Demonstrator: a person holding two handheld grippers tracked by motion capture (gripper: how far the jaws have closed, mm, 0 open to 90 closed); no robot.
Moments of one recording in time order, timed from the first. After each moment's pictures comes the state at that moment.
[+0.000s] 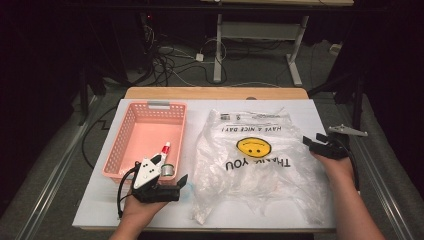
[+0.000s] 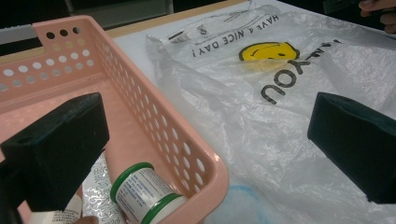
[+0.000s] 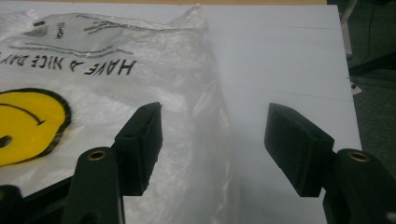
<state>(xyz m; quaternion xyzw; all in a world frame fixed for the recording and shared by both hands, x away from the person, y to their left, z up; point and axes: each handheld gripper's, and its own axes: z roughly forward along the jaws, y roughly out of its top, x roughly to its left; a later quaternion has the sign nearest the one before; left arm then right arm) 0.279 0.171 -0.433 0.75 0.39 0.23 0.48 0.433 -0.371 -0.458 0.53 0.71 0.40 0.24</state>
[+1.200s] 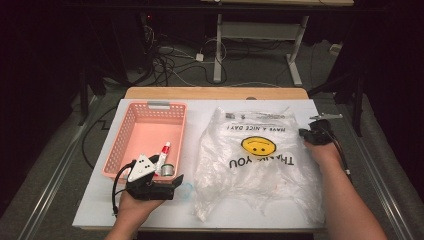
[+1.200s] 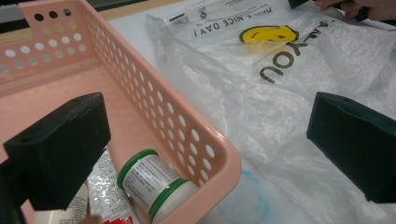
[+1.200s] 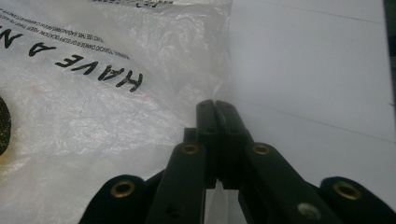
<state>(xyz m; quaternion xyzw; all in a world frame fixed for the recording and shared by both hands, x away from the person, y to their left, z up) 0.287 0.184 -0.428 0.77 0.39 0.18 0.47 0.485 -0.351 -0.470 0.53 0.75 0.31 0.24</state>
